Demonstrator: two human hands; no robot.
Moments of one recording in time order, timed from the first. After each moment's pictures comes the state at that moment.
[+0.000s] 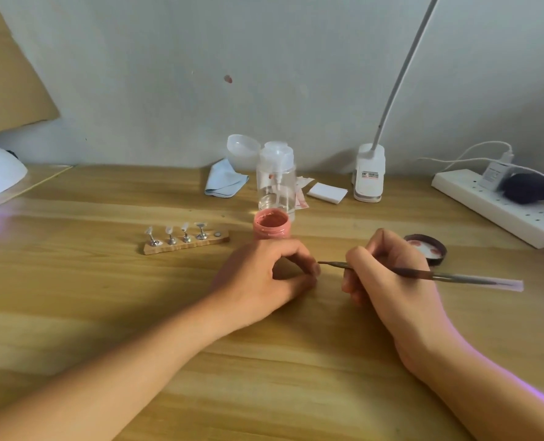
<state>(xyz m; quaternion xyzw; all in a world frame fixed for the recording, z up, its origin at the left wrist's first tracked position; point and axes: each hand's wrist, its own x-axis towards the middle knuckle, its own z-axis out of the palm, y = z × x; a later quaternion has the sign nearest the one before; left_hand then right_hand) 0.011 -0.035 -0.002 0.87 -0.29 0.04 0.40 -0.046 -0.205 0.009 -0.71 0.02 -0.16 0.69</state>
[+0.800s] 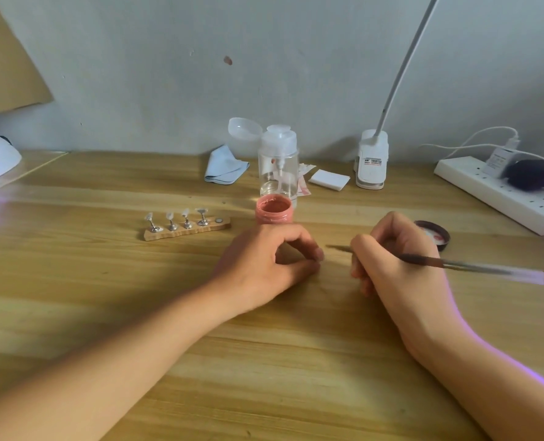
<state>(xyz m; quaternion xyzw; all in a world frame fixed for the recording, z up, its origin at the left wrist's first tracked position) 0.008 -0.035 -0.001 0.87 -0.27 0.03 0.41 -0.050 -0.204 0.007 -0.74 0.02 -0.21 0.64</state>
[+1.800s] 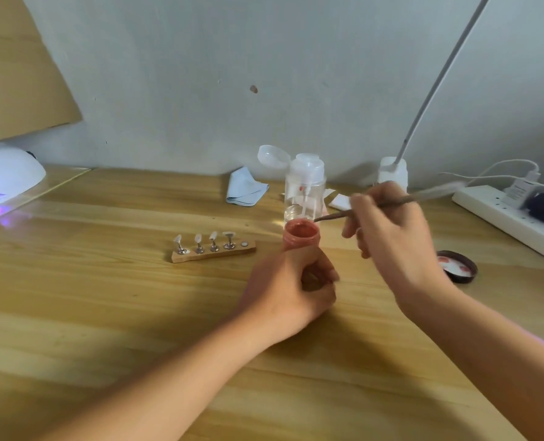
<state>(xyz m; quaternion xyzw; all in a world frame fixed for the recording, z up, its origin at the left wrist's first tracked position) 0.010 -0.032 -0.004 0.86 -0.23 0.05 0.45 0.003 -0.175 0.048 -0.77 0.02 -0.23 0.59</state>
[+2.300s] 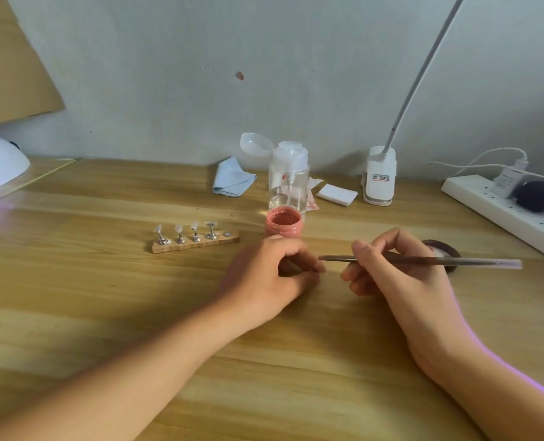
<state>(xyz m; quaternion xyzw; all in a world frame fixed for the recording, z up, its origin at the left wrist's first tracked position) 0.010 -0.034 0.001 0.86 -0.22 0.04 0.46 -0.045 -0.202 0.014 -0.68 0.00 -0.16 0.71</state>
